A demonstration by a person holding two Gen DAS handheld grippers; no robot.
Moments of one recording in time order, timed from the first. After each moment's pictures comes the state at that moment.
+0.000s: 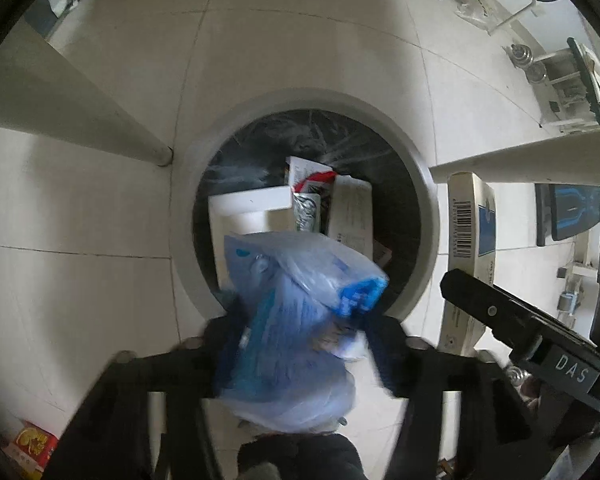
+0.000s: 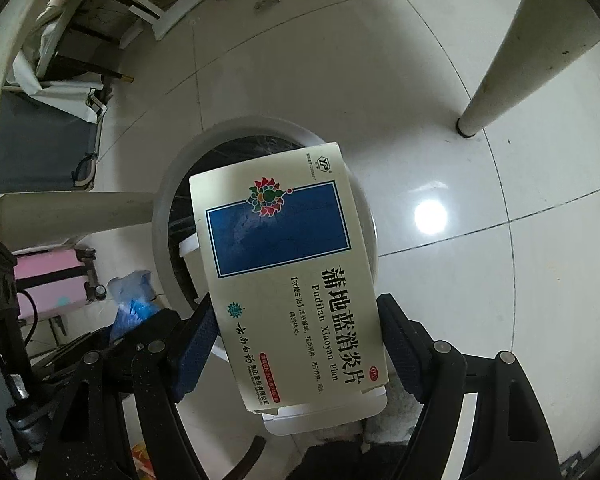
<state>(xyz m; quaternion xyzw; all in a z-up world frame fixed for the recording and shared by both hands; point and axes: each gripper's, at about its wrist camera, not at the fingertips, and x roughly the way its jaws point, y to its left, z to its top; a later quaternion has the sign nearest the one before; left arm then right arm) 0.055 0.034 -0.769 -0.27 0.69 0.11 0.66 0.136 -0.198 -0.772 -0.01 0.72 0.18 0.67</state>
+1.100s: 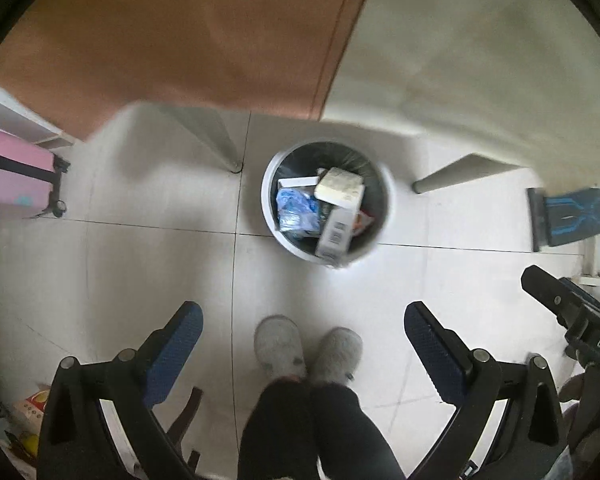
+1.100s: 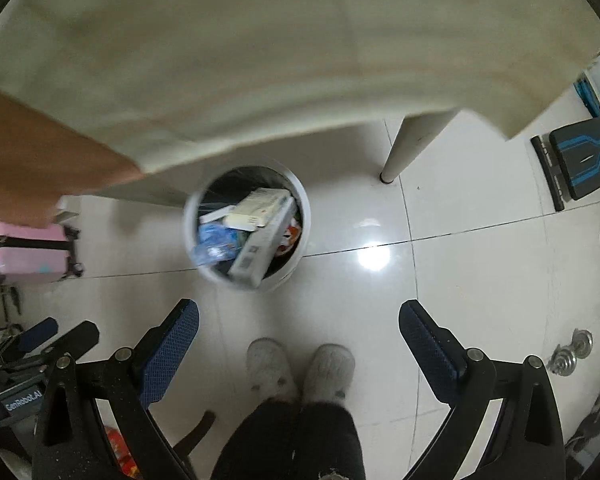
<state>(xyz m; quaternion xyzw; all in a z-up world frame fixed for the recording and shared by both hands) -0.031 -0.008 -0.515 -0.23 0.66 0.18 0.69 0.047 -0.246 -0.505 -0.11 0.65 0.17 0.74</state>
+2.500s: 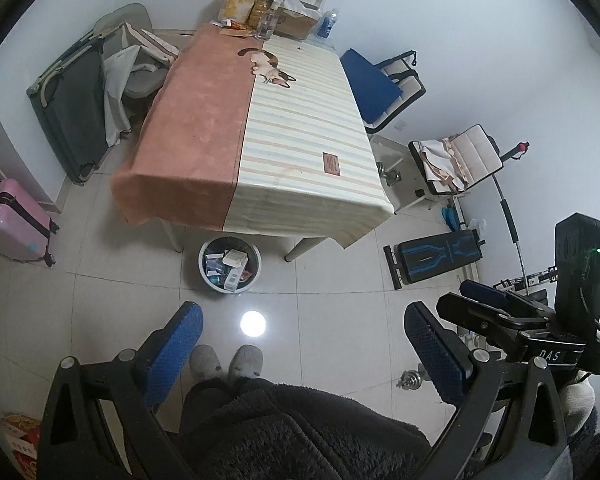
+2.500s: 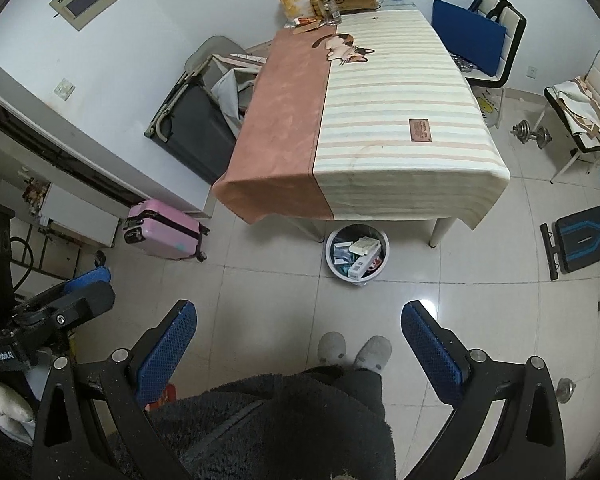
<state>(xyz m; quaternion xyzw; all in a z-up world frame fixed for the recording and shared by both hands) -0.143 -0.057 -0.095 -0.29 0.50 0.08 0.81 -0.145 -0.274 -0.030 -0.09 0.56 0.34 0.75</state>
